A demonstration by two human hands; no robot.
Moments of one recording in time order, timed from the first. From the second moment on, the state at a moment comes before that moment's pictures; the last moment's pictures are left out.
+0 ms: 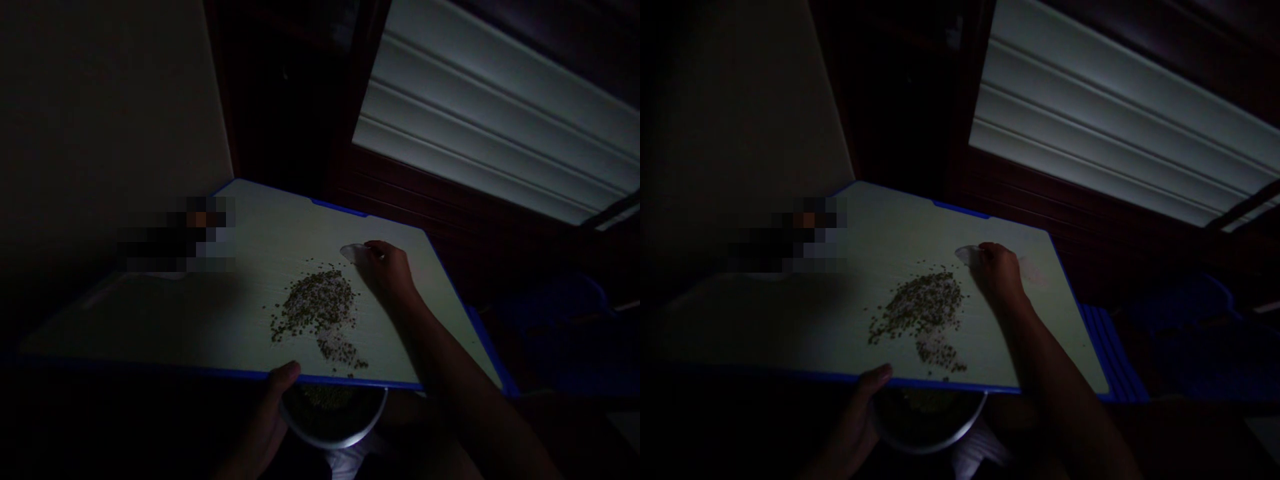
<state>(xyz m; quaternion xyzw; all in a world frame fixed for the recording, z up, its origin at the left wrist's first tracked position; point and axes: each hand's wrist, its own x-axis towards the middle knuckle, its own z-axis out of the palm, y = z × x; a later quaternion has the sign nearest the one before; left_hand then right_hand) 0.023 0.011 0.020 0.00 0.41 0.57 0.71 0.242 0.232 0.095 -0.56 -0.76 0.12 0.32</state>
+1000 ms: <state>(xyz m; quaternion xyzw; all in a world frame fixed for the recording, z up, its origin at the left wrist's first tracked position) 0.026 0.010 0.019 0.05 0.37 0.59 0.71 0.217 0.142 0.120 -0.35 -0.85 0.15 0.37</state>
